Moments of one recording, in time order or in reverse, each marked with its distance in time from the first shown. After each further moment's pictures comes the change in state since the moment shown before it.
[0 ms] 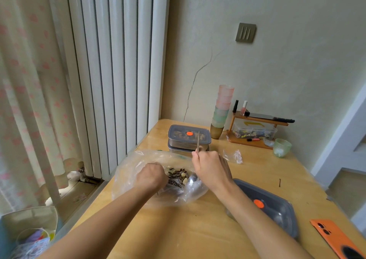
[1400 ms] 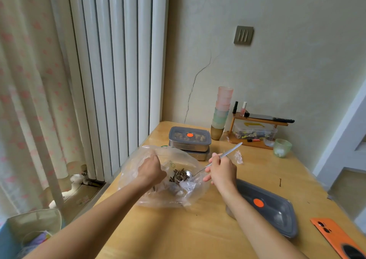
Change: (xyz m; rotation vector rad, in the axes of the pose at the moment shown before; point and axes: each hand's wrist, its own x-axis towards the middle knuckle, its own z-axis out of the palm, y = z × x) left_hand 0.013 -0.012 -0.012 -0.104 0.083 0.105; right_hand -0.010 0.023 0.018 0.674 0.079 0.743
